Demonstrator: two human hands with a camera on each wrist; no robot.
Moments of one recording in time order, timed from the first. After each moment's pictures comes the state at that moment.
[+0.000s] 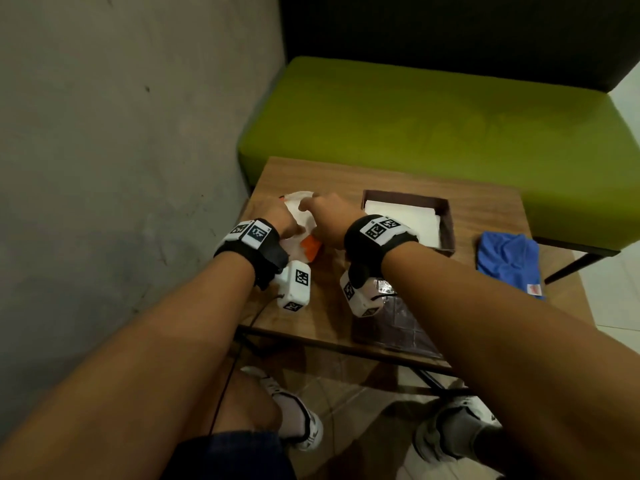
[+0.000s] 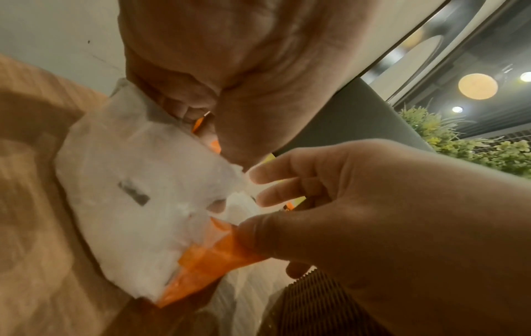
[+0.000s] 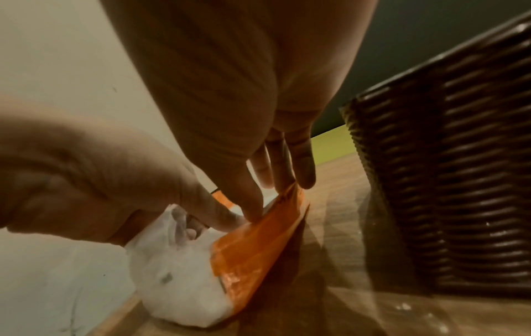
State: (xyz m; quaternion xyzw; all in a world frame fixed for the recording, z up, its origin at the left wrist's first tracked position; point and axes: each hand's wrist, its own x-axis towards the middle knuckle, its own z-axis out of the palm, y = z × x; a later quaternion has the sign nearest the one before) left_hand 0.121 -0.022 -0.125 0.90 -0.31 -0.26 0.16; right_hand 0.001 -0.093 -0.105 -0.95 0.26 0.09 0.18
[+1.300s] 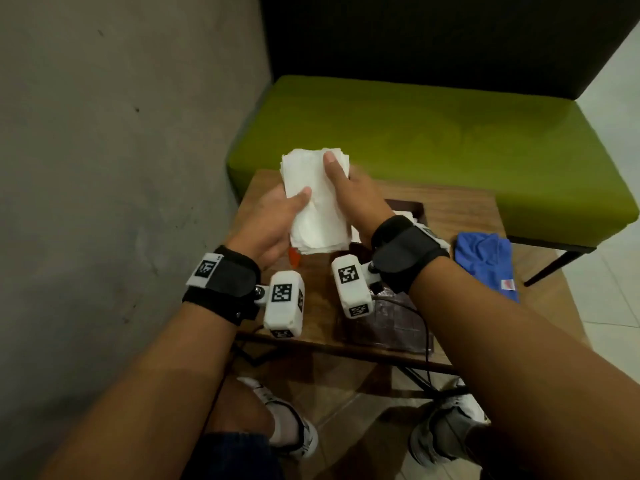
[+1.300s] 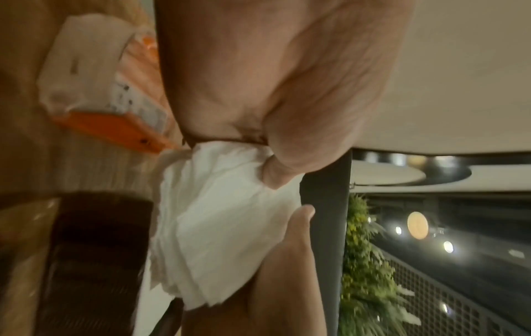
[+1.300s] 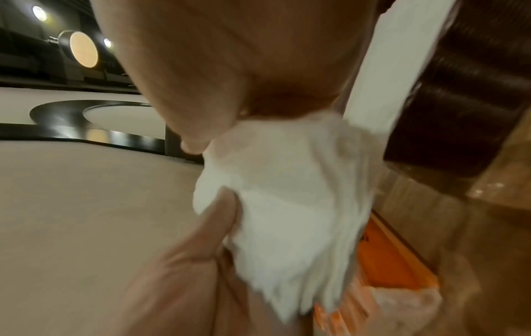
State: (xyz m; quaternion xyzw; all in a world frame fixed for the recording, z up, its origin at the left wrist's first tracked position) left_hand 0.053 0.008 -0.065 0.58 -0.24 -0.48 0.61; right_hand -0.058 -0.093 -0.057 -0.63 0.39 -0.27 0.62
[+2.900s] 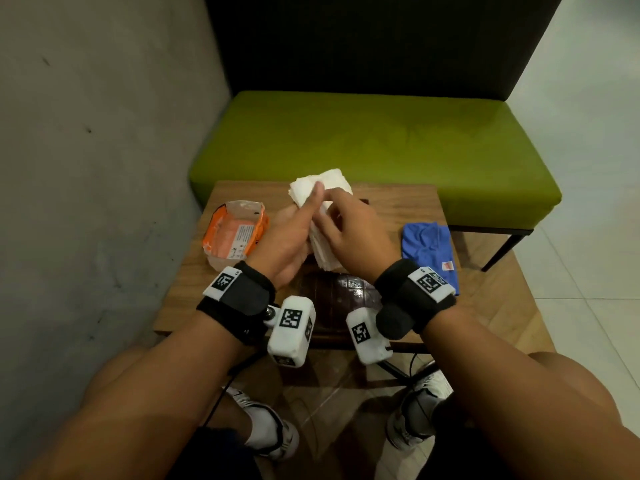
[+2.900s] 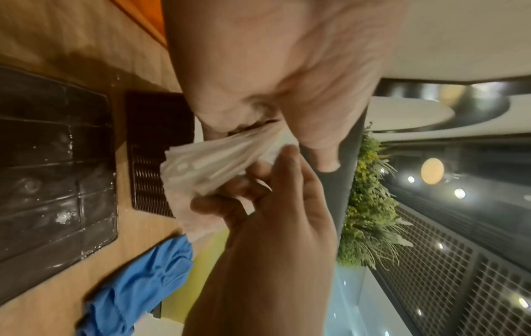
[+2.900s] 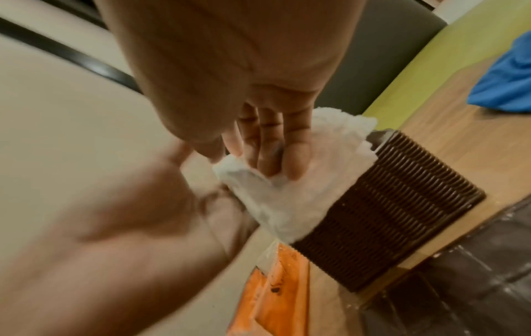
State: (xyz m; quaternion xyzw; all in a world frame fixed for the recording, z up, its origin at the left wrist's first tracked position) left_hand -0.056 0.002 -0.046 0.53 -0.24 -0.54 0.61; right_hand -0.177 -0.066 -0.065 -0.84 0.33 -0.31 0.31
